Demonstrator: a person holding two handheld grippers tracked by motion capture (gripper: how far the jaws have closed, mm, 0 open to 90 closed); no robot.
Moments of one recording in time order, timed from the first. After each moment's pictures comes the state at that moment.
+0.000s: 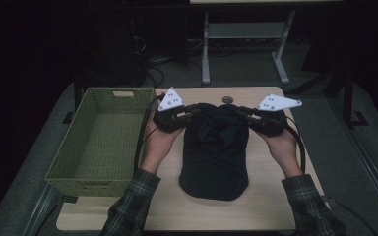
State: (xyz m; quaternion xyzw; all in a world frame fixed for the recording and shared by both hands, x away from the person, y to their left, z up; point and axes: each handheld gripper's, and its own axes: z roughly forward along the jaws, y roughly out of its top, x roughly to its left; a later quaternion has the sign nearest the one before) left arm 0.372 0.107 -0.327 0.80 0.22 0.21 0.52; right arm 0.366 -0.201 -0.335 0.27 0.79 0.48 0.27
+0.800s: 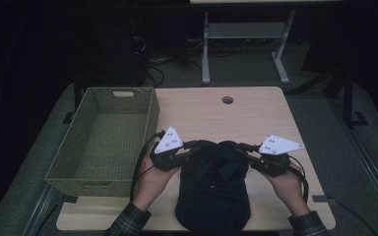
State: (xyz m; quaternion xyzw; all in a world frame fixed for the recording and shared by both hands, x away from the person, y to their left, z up) left arm 0.300 0.114 -0.365 0.82 0.20 0.17 0.50; right arm 0.289 -0.201 -0.382 0.25 0.81 0.48 0.23
